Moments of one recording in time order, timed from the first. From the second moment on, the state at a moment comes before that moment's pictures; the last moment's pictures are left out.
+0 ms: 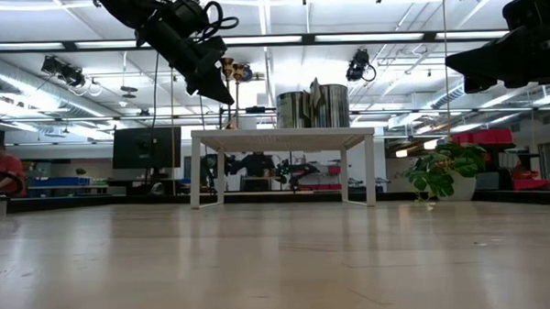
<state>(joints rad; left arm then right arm) 0.70 1.43 1.14 -0.33 0.14 0.25 0.01 0.00 0.02 0.01 -0.02 -0.15</state>
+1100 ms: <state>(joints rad) 0.73 1.48 1.14 -0.29 0.23 0.19 0.01 0.00 0.02 0.01 -0.02 -0.15</state>
